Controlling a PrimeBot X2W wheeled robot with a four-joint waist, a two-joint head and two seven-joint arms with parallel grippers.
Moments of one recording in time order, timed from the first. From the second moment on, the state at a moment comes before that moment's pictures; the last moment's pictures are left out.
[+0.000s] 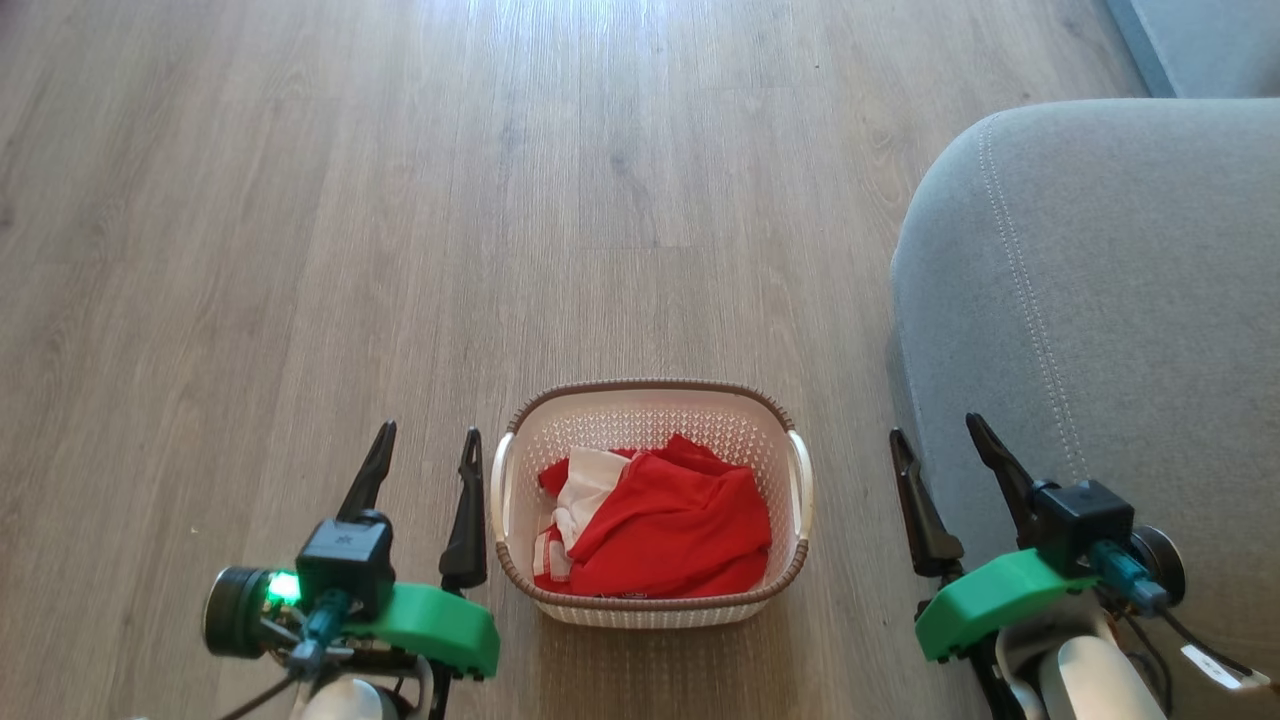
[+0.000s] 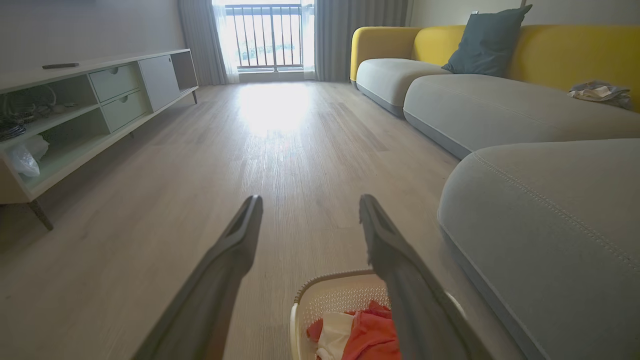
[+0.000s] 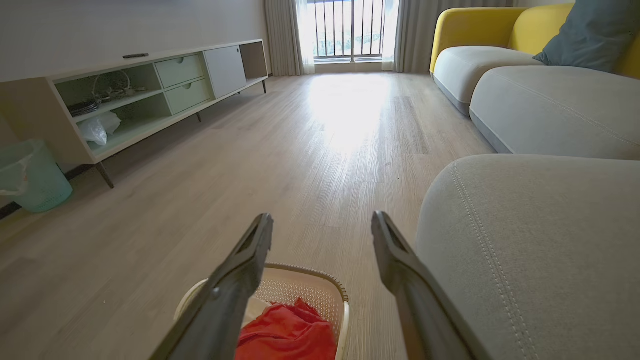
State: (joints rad) left arm -0.02 0.13 -0.32 0.04 -0.19 0.24 -0.22; right arm -0.03 -0.04 0.08 0.20 0.12 0.12 -0.18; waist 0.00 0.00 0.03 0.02
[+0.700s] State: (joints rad) left arm 0.00 0.07 -0.25 0.16 -0.14 0.19 -0.25; right arm -0.03 -0.04 0.04 0.27 0.10 0.12 -0.18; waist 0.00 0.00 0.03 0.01
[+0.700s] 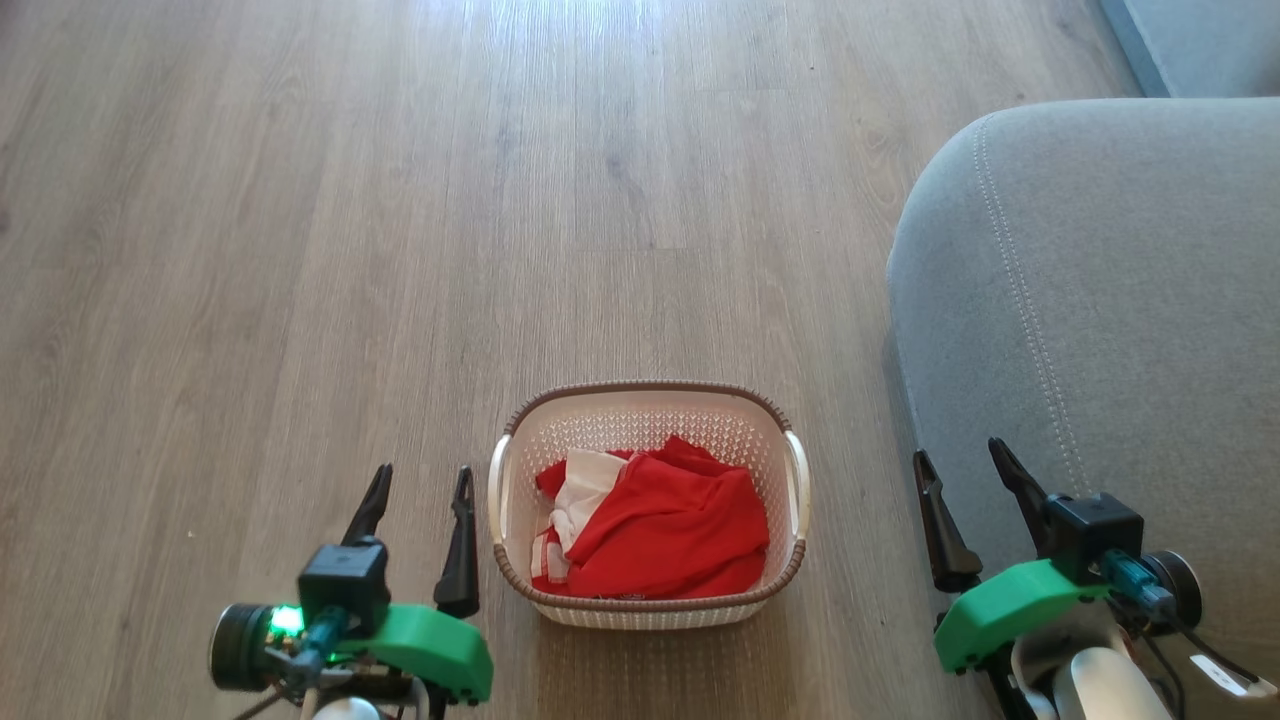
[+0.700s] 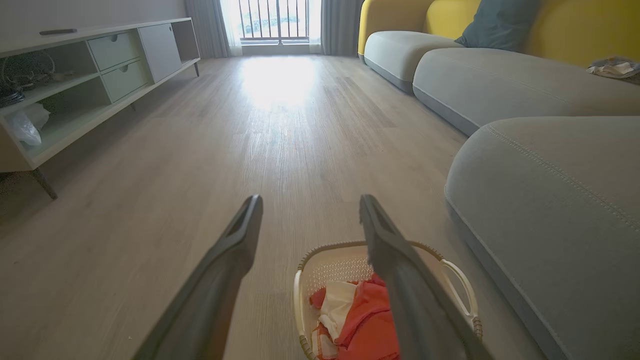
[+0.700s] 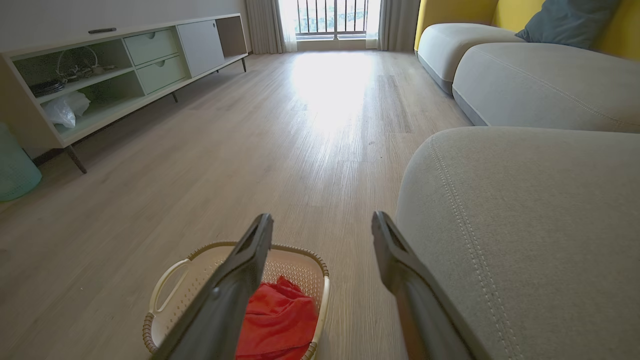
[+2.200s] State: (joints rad) left arm -0.54 0.10 -0.31 0.52 0.03 -0.06 -0.25; right arm -0.14 -0.04 0.02 0.07 0.11 0.12 -0.25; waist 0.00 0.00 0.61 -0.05
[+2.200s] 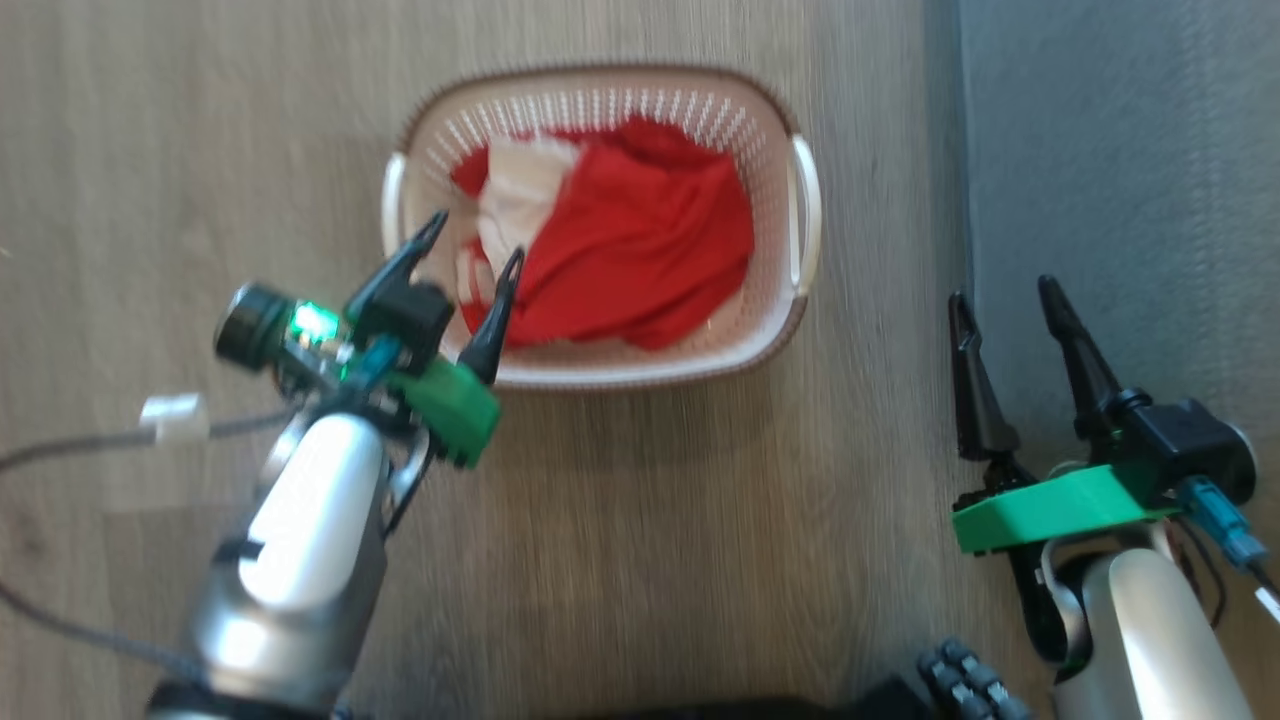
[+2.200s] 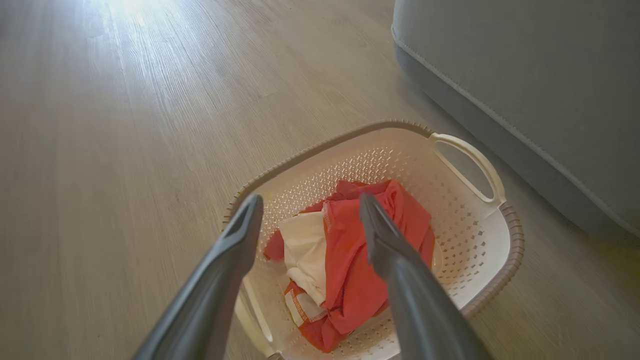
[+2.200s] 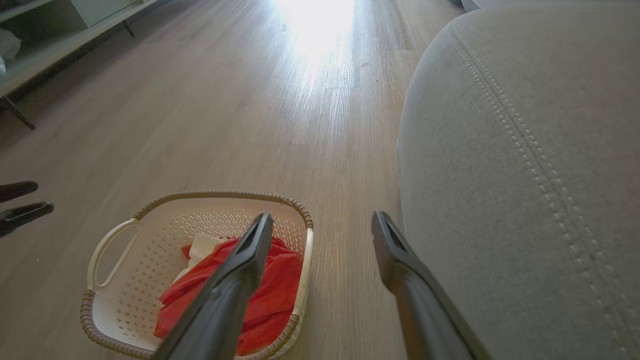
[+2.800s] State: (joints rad) left arm -1.01 0.09 -0.50 1.00 0.16 -0.09 -0.25; right arm -0.17 -0.04 0.09 0.00 0.14 0.12 -0.25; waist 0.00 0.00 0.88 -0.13
